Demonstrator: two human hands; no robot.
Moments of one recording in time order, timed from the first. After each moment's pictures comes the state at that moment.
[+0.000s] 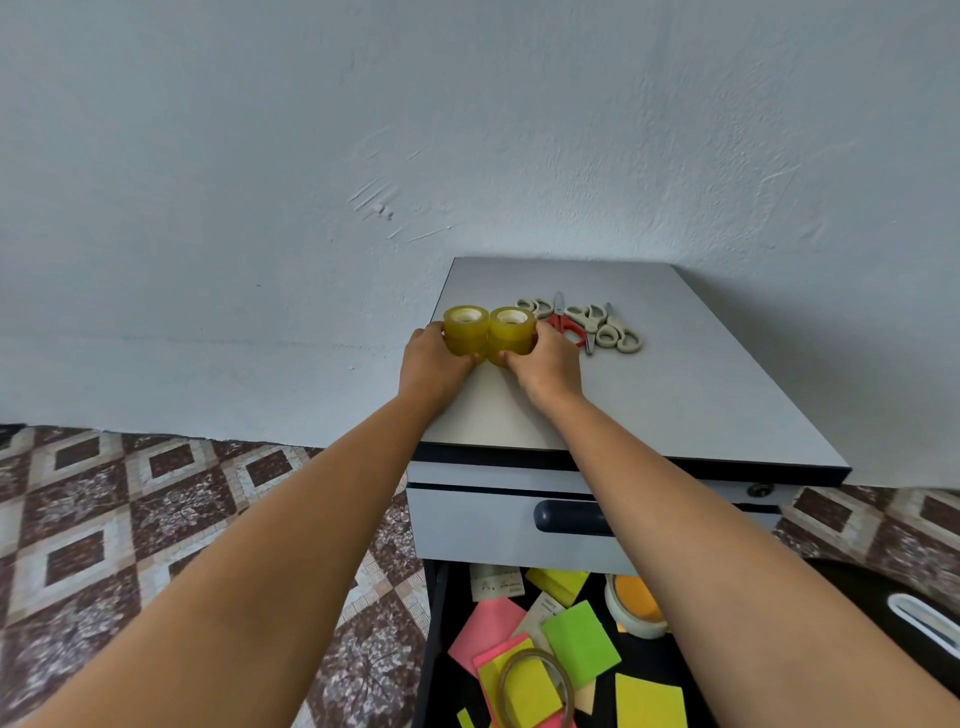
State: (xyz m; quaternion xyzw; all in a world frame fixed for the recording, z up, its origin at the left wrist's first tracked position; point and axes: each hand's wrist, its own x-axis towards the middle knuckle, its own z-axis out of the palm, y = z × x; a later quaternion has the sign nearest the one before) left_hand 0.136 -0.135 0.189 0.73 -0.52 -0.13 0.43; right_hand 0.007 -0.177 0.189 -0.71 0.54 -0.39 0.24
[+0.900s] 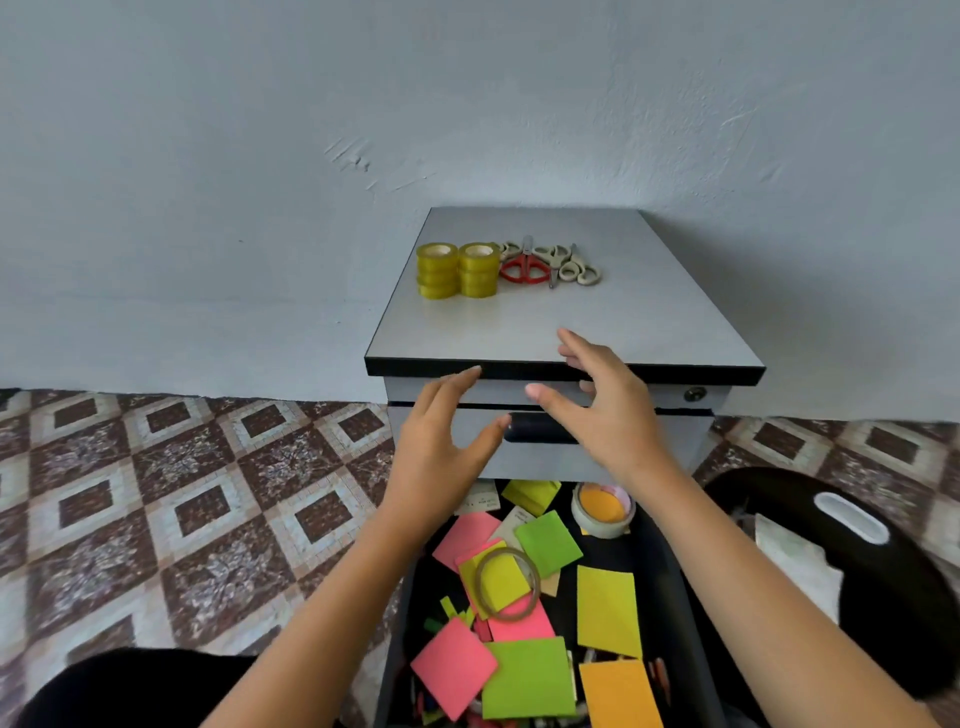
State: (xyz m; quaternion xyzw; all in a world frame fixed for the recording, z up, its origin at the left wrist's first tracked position) left_hand 0.042 0.053 0.151 0.60 -0.62 -0.09 0.49; right_hand -0.115 -0.013 0.175 -0.75 0.43 -0.43 0.26
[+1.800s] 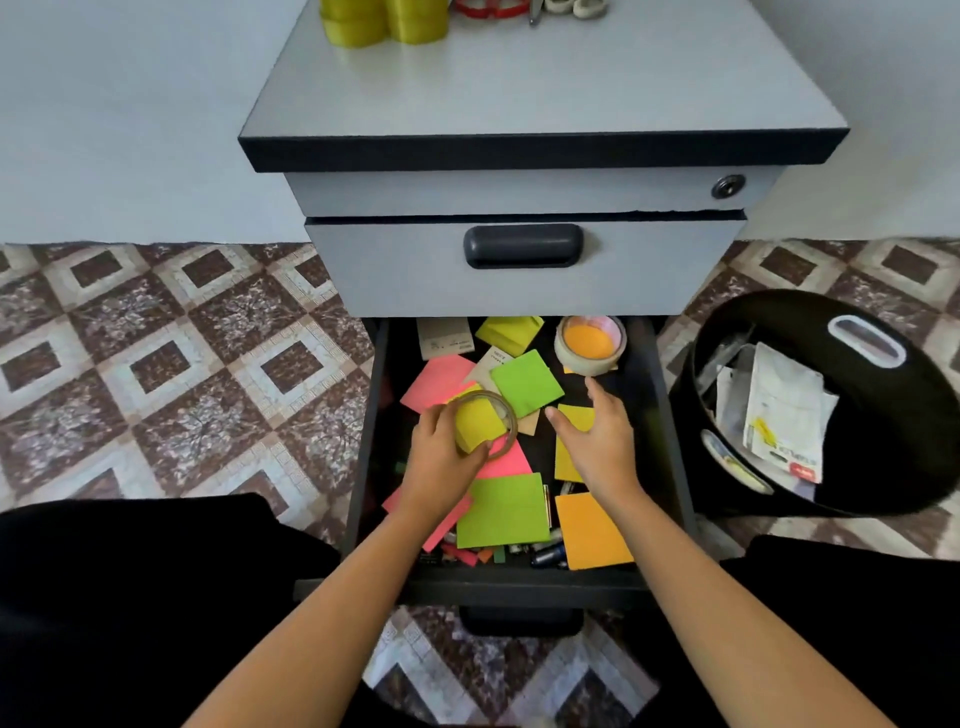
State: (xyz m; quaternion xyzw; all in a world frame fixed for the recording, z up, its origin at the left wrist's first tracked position) left_hand 0.012 0.070 -0.069 0.74 -0.55 -0.28 0.26; right_hand -0.163 0.018 -0.059 -0.60 0.66 -0.28 0.36
